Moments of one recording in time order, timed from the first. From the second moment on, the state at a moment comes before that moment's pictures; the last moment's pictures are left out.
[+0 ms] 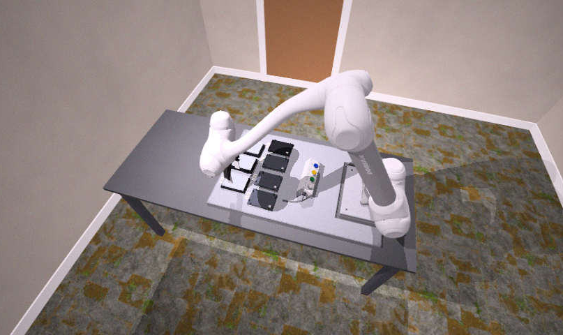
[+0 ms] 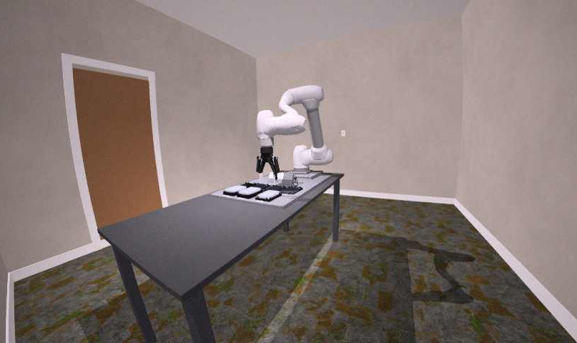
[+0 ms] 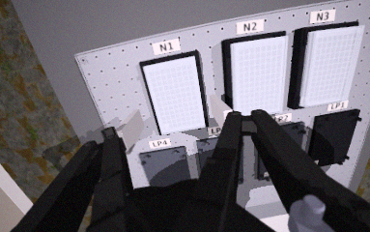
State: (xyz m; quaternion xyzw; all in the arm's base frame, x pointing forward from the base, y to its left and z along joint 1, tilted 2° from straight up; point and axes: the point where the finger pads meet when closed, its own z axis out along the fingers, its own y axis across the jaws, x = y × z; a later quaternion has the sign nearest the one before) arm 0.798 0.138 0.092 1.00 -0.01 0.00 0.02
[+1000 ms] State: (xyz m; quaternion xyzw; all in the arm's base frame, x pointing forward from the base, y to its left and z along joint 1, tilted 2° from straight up) arm 0.798 0.137 0.089 1.00 -0.01 0.00 0.02
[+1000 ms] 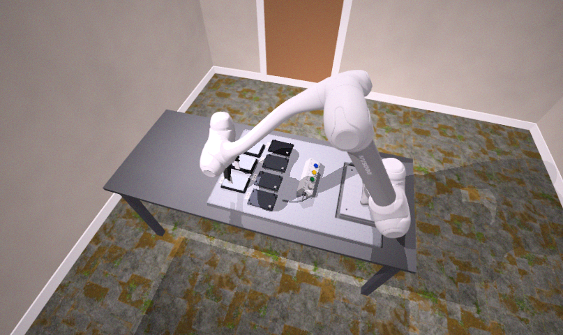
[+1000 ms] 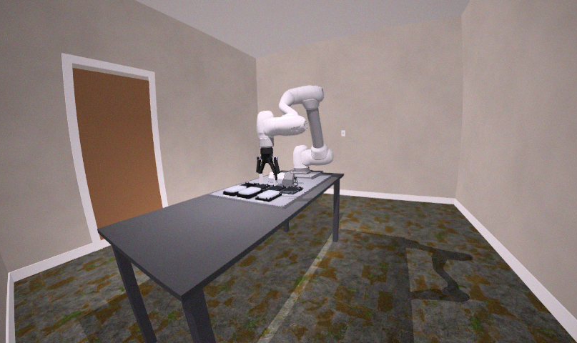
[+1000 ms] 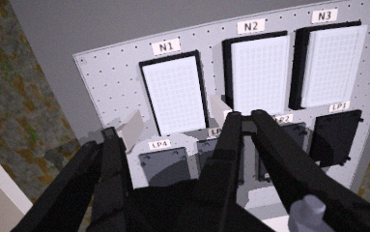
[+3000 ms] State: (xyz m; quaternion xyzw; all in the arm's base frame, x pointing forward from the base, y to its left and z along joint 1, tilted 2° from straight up) arm 0.800 0.136 0.049 1.00 -0.01 0.00 0.02
